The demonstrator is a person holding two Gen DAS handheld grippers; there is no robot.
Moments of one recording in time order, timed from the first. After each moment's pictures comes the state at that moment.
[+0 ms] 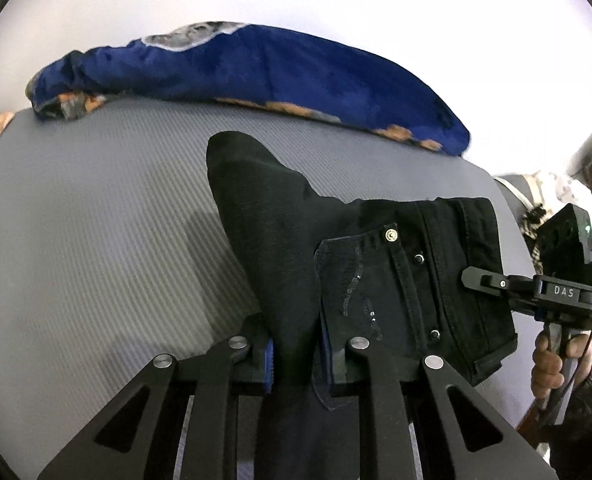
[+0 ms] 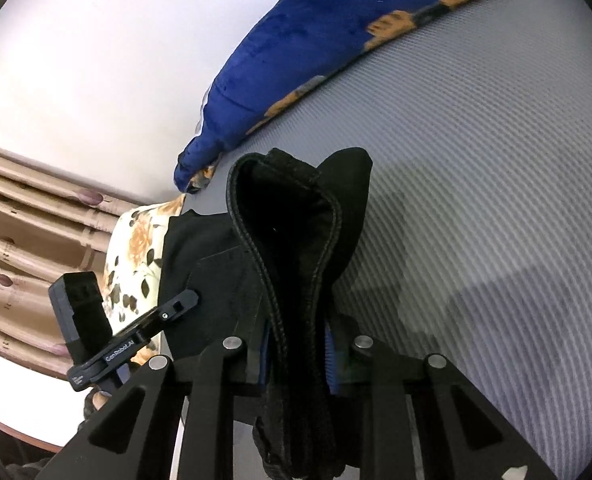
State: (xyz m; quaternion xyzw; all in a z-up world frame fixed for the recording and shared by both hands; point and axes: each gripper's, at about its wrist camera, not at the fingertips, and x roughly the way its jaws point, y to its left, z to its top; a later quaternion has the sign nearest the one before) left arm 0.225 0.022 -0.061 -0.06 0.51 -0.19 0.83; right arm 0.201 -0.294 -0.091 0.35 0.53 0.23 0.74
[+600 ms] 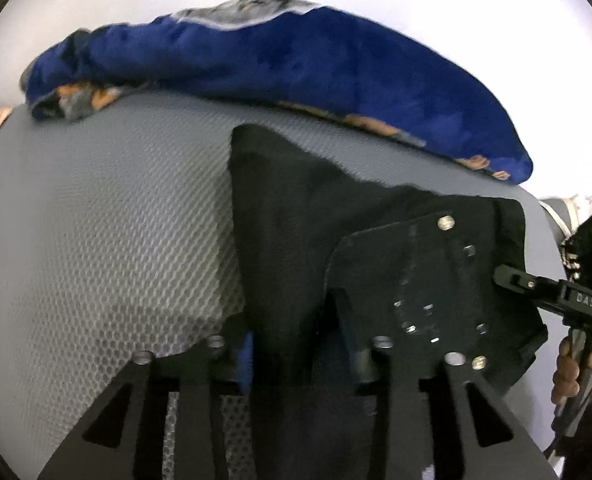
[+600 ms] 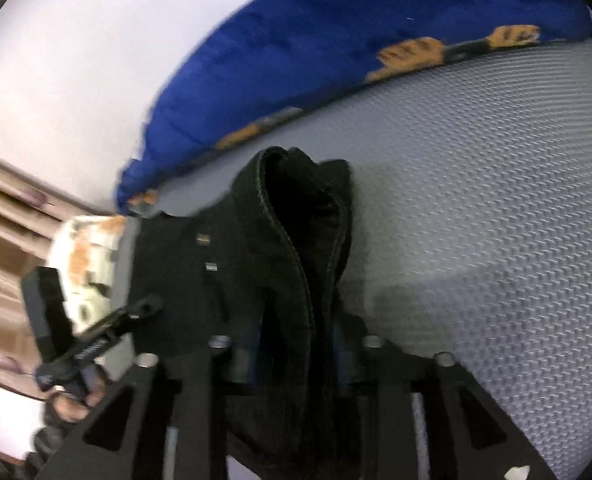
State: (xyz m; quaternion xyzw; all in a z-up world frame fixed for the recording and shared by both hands) left arm 0.299 0.050 -0.118 -0.07 0.52 -0.14 0.84; right arm 0.276 -0.272 -0.118 0.25 0.54 0.15 0.79
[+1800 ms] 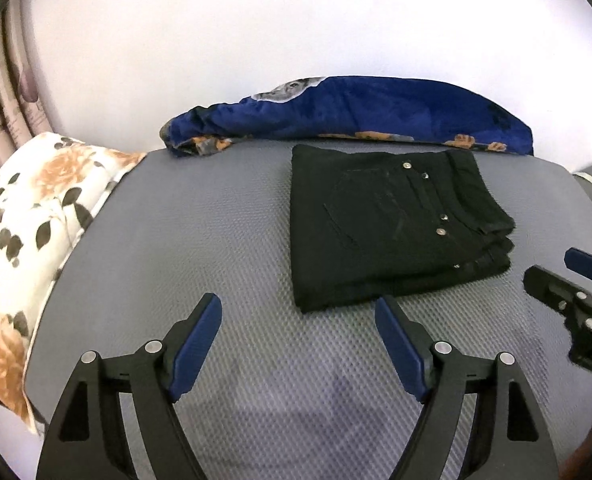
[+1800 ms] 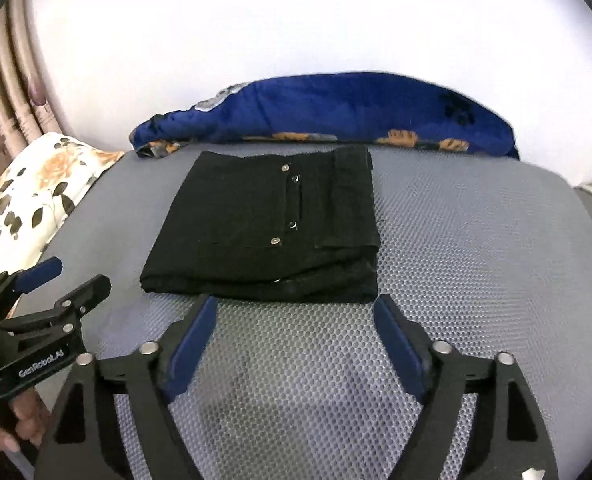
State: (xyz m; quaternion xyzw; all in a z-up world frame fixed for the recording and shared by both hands) left arm 0.089 0.028 -0.035 0.05 0.41 0.00 0.91; right arm 0.091 -0.183 -0.014 0.03 0.44 0.07 0.89
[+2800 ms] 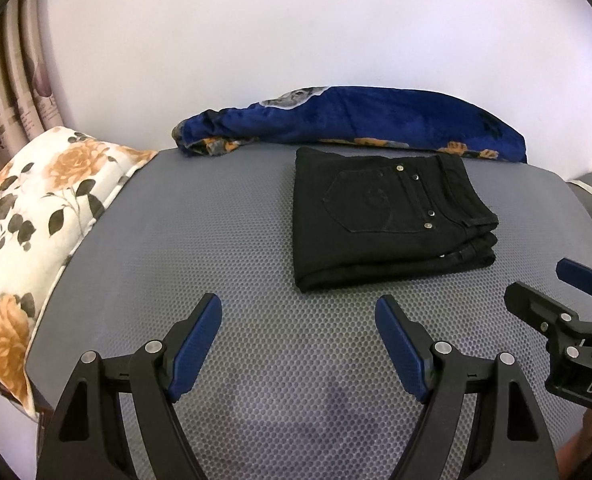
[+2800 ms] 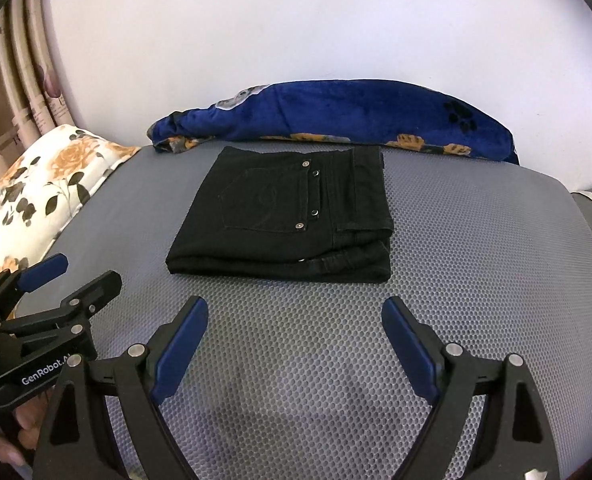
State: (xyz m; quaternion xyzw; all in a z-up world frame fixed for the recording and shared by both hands) left arm 0.053 0.027 -0.025 0.04 0.40 0.00 0.92; right arm 0.059 -0.169 -0.004 0.03 0.43 0.09 0.90
